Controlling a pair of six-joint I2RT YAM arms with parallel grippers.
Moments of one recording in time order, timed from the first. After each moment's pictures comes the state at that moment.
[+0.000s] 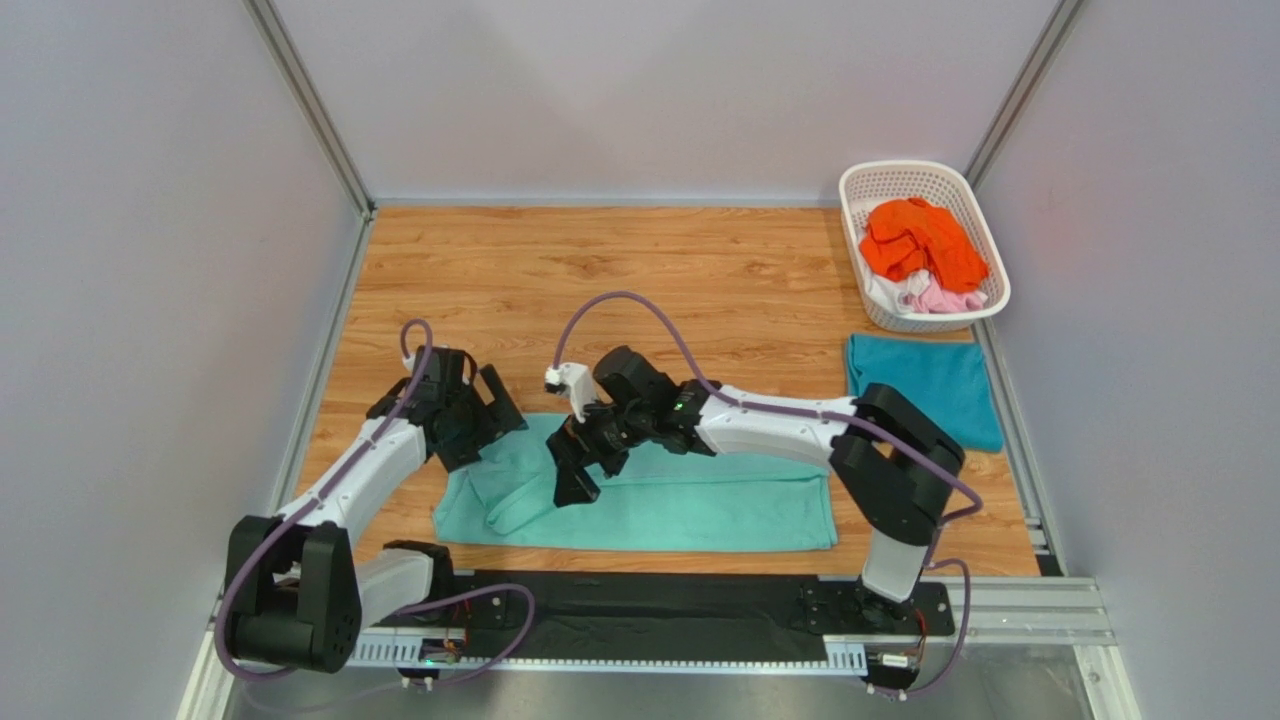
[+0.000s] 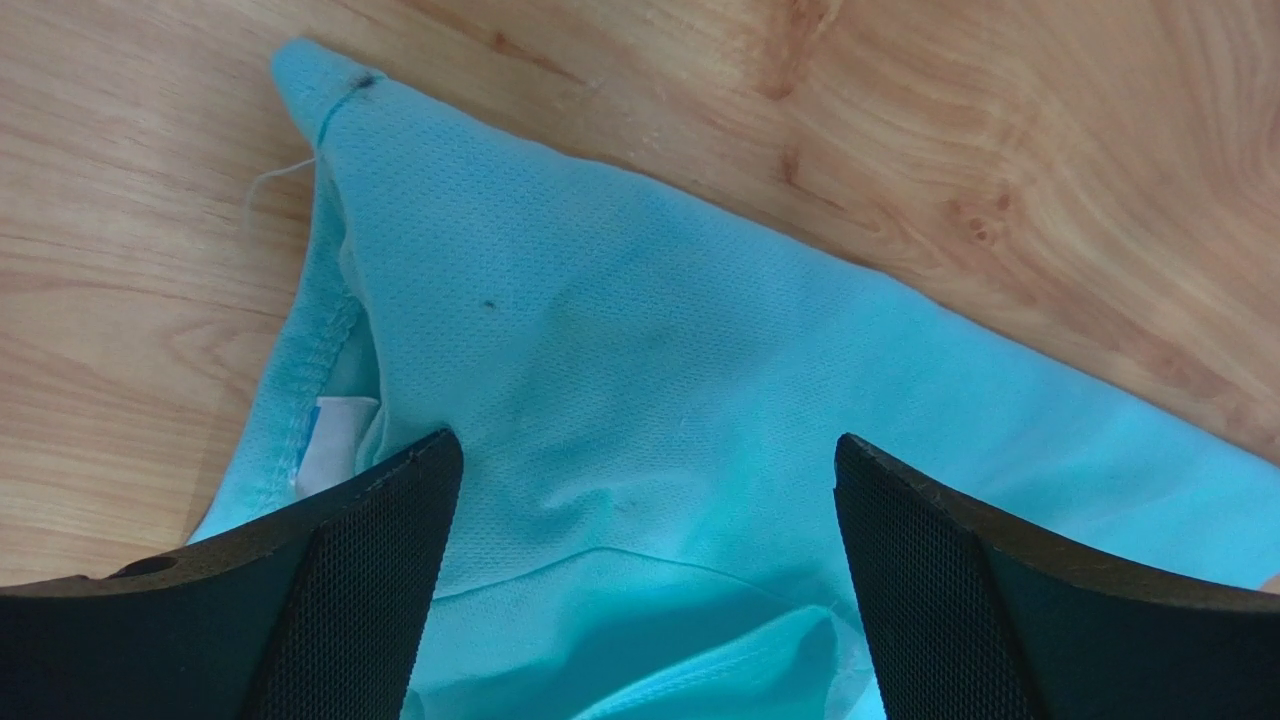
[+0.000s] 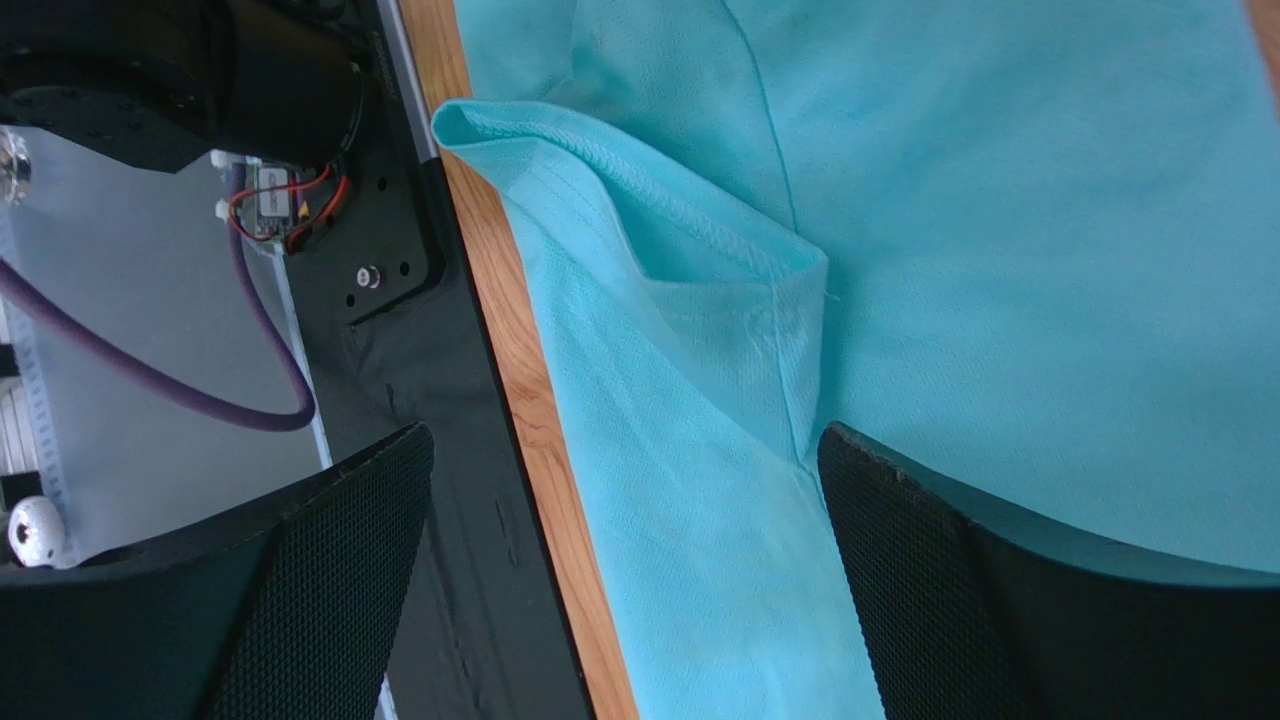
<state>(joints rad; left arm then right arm) -0.13 1.12 0.59 -0.51 0.06 -0.70 0.99 1.74 1.11 -0.10 -0.52 0.24</state>
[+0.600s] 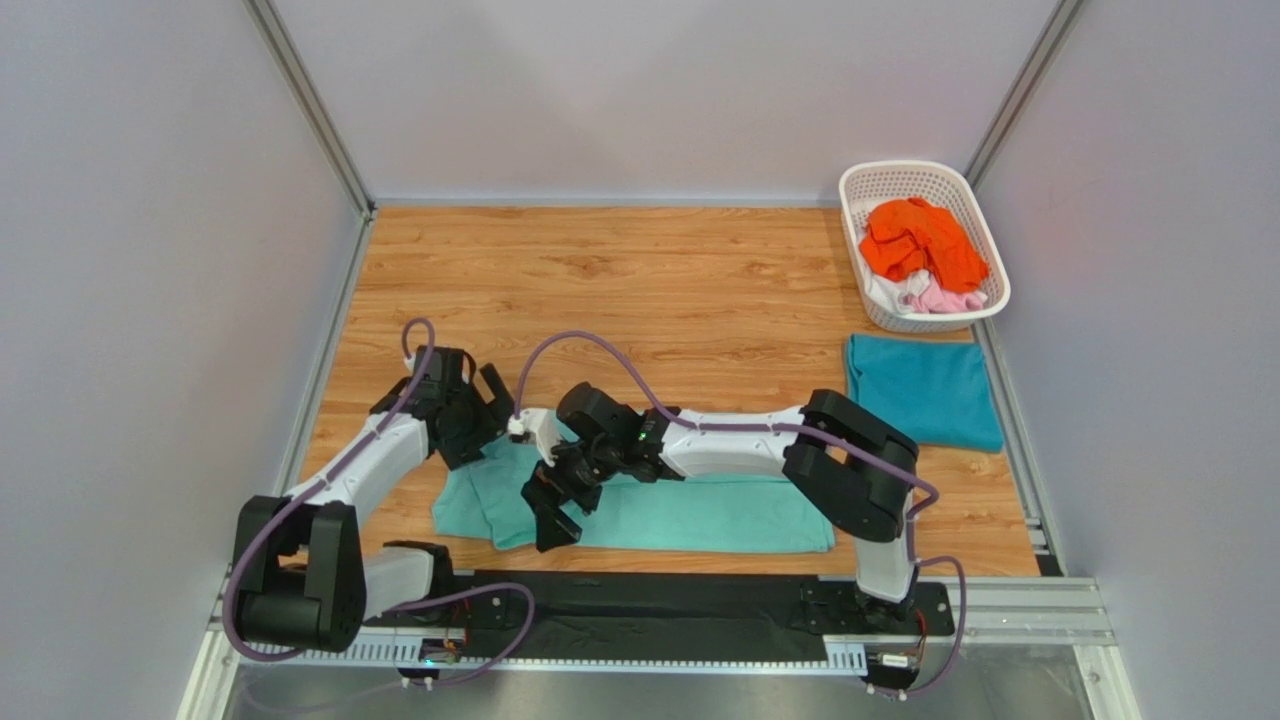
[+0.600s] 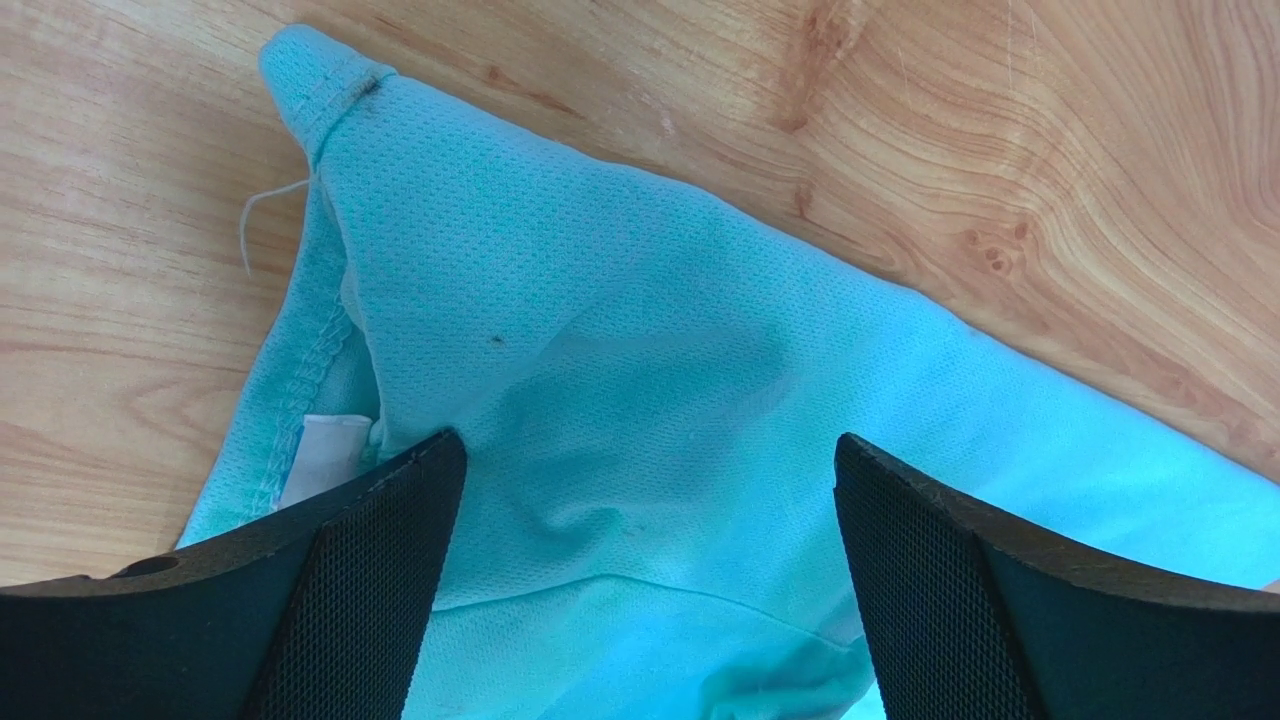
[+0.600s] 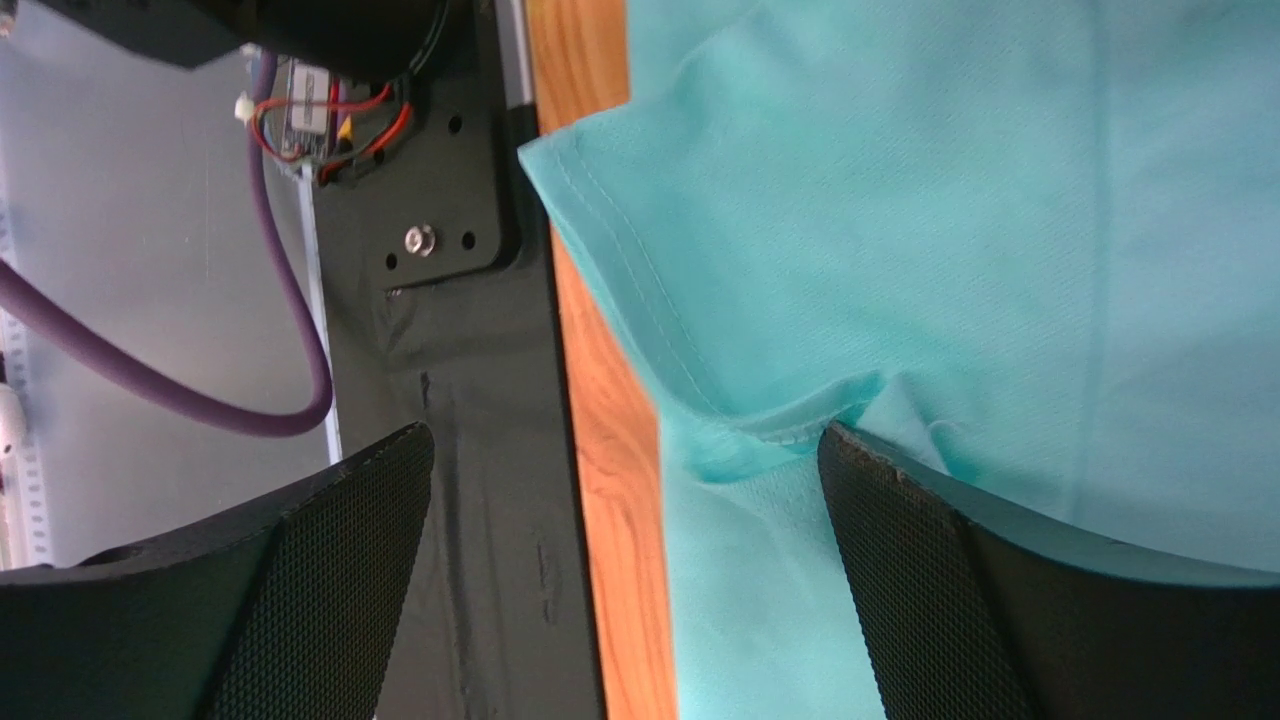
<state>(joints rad) -0.10 1.20 0.56 -0.41 0.10 -0.69 1.12 1.93 1.21 -0.05 -0.59 0.17</state>
